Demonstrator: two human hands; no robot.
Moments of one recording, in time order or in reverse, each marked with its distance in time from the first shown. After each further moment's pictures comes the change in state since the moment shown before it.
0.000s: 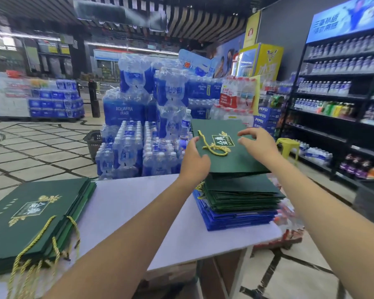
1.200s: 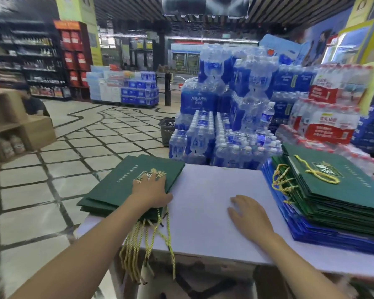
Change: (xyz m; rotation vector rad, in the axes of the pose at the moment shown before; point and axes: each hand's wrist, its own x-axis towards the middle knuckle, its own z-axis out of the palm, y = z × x) left_hand -0.088 -0.140 -0.298 1.320 -0.156 -0.535; right_hand -0.155 -0.003 0.270 -0.340 -0.445 -0.348
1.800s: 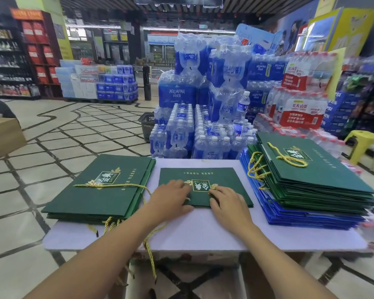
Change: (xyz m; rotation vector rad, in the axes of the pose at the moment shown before) left_hand -0.010 0.101 0.033 0.088 0.208 0.537; right_hand -0.012 -0.004 -0.008 0.012 0.130 -0.017
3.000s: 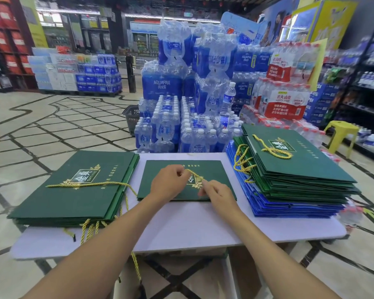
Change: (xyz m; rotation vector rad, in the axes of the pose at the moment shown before) left_hand 0.052 0.030 0.002 -0.730 0.275 -0.353; right_hand 0.002 0.008 -0.009 0.730 -0.025 0.153
